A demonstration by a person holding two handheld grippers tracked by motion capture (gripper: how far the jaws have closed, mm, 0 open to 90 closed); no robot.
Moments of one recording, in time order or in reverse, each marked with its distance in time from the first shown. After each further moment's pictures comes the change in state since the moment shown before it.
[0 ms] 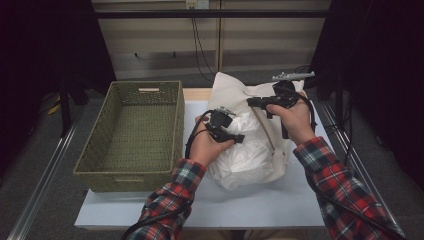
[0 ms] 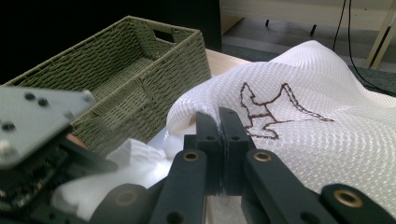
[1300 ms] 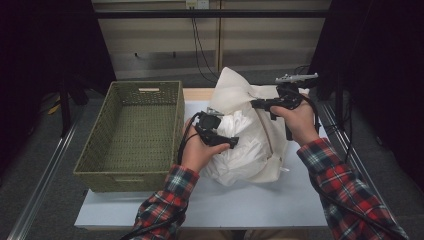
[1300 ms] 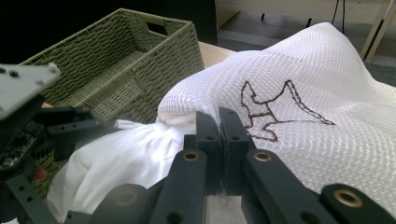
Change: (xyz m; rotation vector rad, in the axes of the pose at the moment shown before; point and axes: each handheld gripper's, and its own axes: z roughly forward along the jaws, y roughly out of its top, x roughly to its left) left arm 0.009 -0.020 -0.018 -0.045 0.198 -0.074; right arm -0.007 -0.005 -0.006 0.020 -0.015 0.006
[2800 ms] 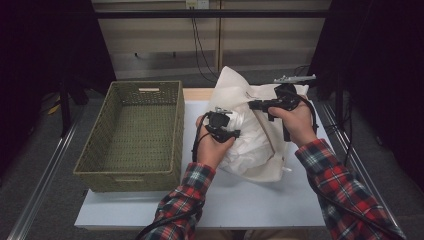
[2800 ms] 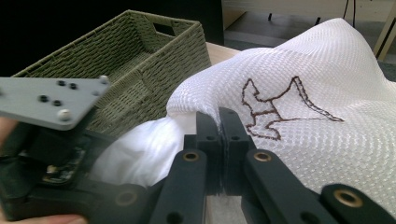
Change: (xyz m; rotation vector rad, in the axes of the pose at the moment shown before) left arm -0.006 0.011 0.033 -0.045 0.007 -0.086; right arm 0.002 -0.003 0.005 -0.008 0.030 0.014
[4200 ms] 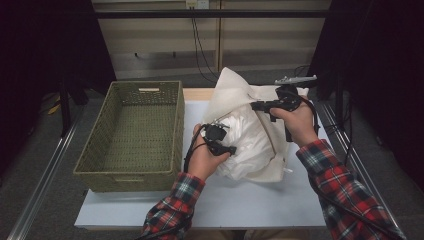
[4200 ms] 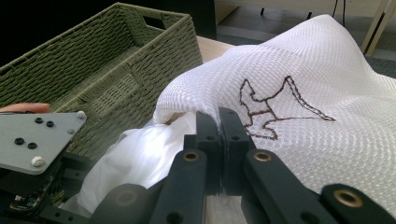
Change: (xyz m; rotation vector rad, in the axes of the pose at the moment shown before) left arm -0.002 -0.031 -0.012 0.147 -0.031 0.048; right arm -0.004 -0.003 -0.002 0.023 -0.032 0.000
